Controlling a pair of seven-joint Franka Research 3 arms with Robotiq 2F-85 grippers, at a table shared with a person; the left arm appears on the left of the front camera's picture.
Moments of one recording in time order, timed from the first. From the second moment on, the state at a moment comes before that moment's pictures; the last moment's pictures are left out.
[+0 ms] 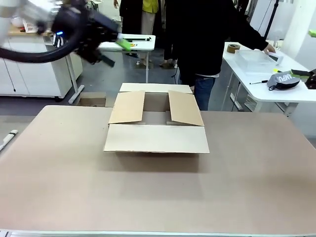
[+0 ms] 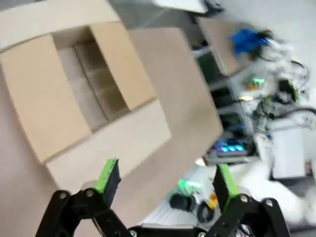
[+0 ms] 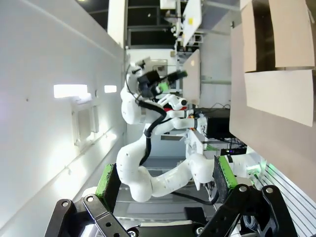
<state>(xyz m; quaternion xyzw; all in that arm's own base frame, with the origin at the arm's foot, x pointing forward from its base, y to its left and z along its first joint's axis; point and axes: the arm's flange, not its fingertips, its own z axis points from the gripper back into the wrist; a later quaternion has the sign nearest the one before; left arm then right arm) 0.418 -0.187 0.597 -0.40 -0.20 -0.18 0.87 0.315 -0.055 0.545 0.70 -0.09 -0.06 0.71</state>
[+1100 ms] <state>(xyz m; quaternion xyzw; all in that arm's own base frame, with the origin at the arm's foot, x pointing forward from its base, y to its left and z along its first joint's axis) 0.525 -0.317 0.497 -0.02 -0.15 -0.12 0.98 0.316 -0.055 0.545 0.70 -0.09 -0.06 0.71</state>
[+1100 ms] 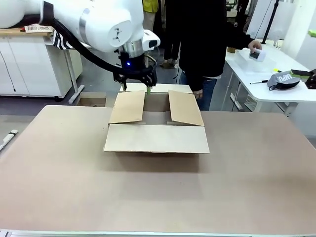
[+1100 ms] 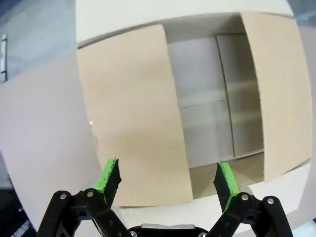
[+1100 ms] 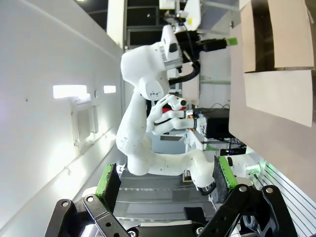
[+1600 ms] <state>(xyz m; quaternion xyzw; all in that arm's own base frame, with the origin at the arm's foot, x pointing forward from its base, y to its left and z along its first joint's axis) 0.506 -0.381 0.462 0.04 -0.14 -0.06 0.99 0.316 -0.055 0.545 0.70 -0.09 -0.06 0.71</state>
